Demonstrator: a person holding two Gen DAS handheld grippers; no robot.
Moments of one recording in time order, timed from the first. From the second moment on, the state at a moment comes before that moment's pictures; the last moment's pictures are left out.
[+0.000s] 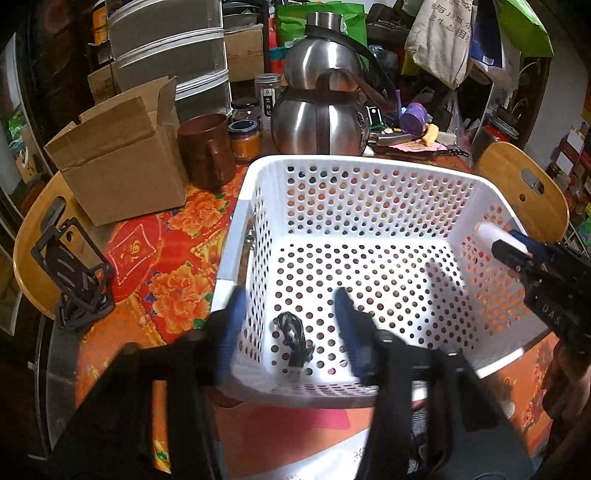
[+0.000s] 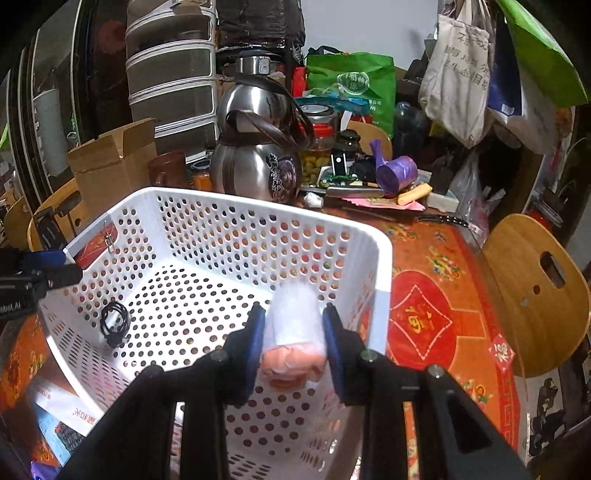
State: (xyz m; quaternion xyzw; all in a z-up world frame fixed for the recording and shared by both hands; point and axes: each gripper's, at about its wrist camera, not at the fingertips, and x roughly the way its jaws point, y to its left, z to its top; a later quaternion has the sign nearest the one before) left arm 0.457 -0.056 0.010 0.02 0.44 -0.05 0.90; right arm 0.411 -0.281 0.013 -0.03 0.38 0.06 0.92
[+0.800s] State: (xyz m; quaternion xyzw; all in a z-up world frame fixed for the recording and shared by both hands) left arm 0.238 0.016 0.043 0.15 0.38 0.00 0.91; right arm 0.218 -0.347 0.015 0.01 0.33 0.04 0.94
